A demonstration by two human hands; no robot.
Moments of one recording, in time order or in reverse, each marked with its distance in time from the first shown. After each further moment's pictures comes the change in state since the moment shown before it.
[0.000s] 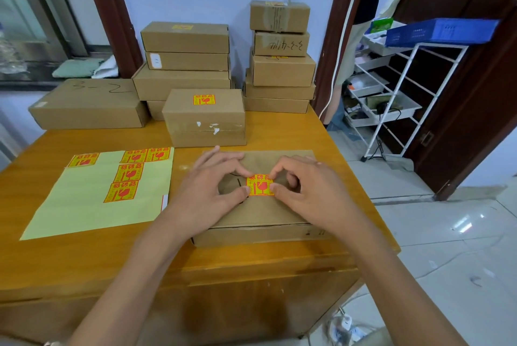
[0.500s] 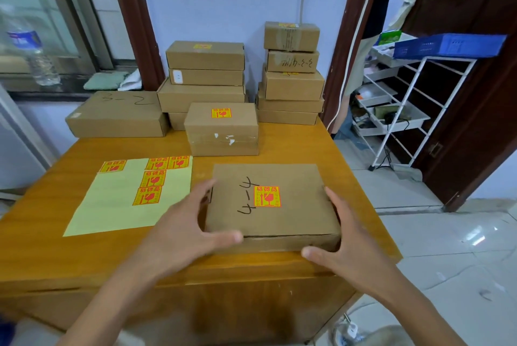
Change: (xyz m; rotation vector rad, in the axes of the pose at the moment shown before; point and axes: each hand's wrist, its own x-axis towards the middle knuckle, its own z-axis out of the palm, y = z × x) left_hand -0.071 0.005 -0.043 -0.110 -0.097 -0.323; right_hand -0.084 -0.001 -0.016 0.261 -0.212 0.413
